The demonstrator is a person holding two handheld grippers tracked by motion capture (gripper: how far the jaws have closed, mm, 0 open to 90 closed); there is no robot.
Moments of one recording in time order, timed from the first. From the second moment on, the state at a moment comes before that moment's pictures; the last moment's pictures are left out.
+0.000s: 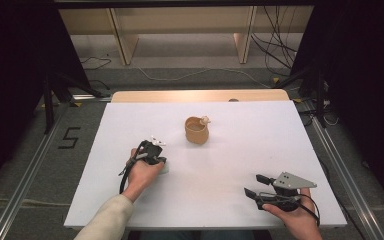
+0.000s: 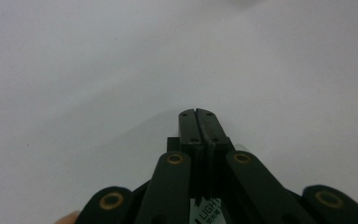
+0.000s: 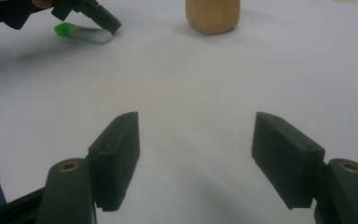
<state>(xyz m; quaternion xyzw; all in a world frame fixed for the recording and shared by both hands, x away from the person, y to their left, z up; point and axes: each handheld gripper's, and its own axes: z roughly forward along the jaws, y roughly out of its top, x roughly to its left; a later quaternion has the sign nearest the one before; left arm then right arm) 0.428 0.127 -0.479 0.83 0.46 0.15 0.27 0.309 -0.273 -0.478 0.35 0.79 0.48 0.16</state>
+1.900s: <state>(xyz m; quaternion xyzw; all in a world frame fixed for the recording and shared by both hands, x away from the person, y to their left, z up) 0.357 0.162 -0.452 0.83 0.42 0.16 0.34 0.308 -0.272 -0.479 0.35 0.79 0.48 0.16</state>
